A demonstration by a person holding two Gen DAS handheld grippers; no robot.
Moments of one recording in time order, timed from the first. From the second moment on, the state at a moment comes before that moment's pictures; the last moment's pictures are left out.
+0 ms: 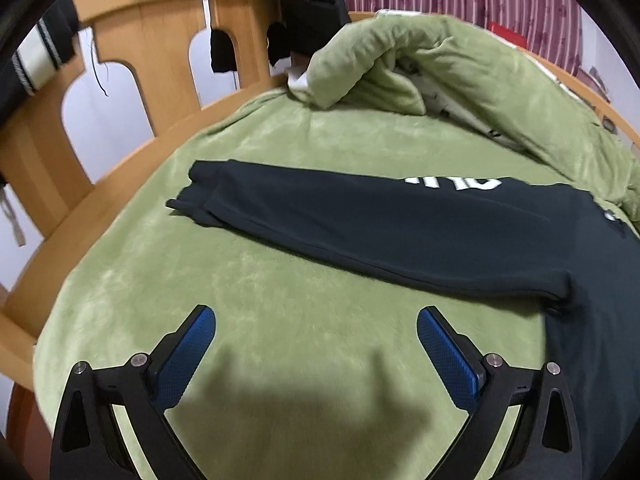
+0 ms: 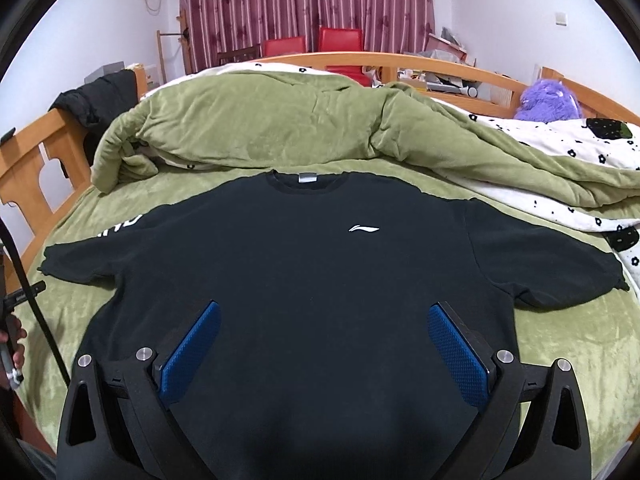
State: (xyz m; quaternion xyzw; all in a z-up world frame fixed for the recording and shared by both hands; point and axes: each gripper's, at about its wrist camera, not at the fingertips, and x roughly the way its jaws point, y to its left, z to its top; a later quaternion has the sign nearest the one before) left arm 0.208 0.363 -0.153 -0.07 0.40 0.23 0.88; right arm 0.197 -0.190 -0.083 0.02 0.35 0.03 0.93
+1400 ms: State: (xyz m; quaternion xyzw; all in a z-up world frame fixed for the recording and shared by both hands) left arm 0.351 0.164 -0.019 0.03 0.32 0.17 0.93; right arm 0.189 -0.286 -0.094 0.08 0.36 -0.02 0.93
